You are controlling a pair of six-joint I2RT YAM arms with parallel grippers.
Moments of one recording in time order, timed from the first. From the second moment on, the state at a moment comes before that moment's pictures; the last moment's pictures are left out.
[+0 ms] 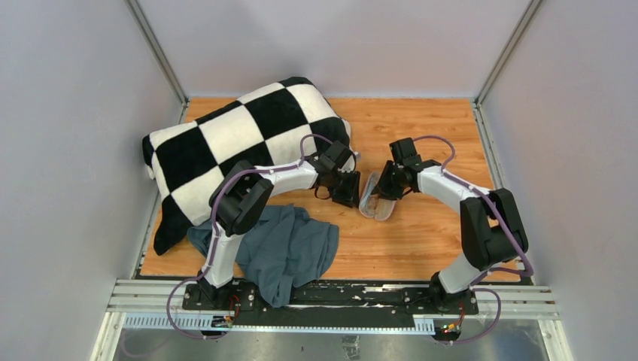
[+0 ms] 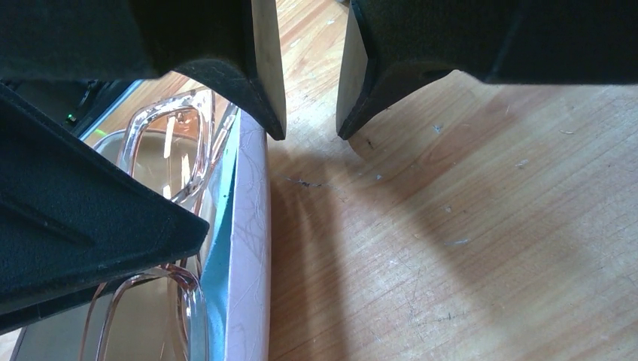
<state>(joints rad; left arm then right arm) -0.76 2.09 1.42 -0.30 0.37 -0.54 0.32 1.57 0.94 -0.41 -0.12 0.74</state>
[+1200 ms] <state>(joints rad) -0.70 1.99 1.30 -0.33 0.37 -0.52 0.37 1.76 1.08 -0.36 -0.10 0.62</state>
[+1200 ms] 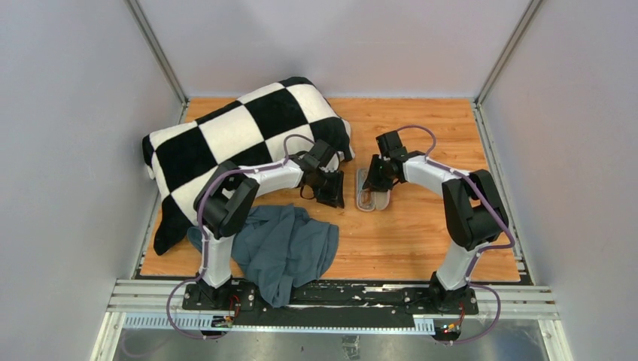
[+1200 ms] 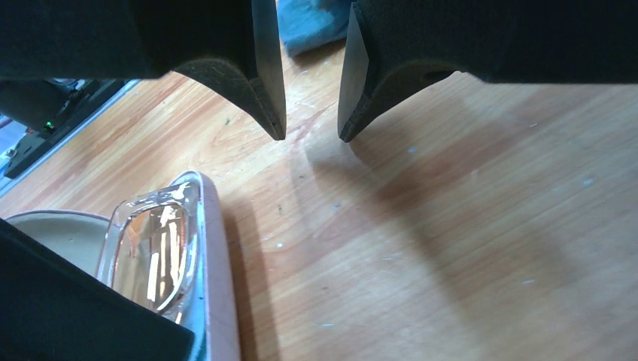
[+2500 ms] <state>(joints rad) -0.65 2.09 1.30 0.02 0.50 -0.78 0.48 1.74 1.08 -0.35 0.04 0.37</state>
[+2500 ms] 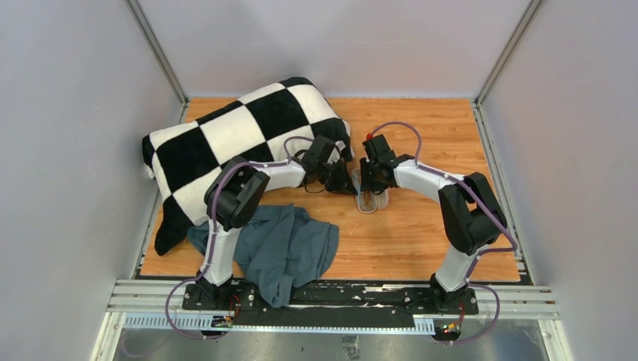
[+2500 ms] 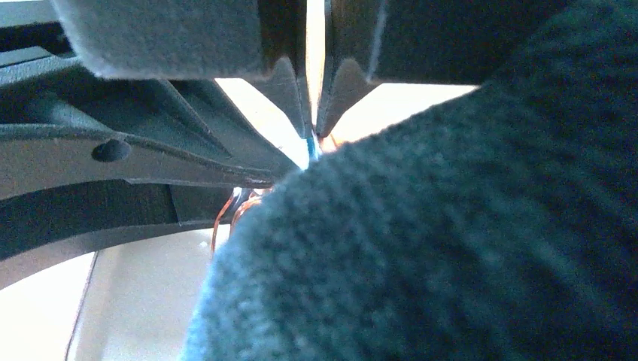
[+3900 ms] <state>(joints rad) -0.65 2.13 1.34 -0.01 0.56 -0.77 0.52 1.65 1.06 -0.41 0.03 0.30</state>
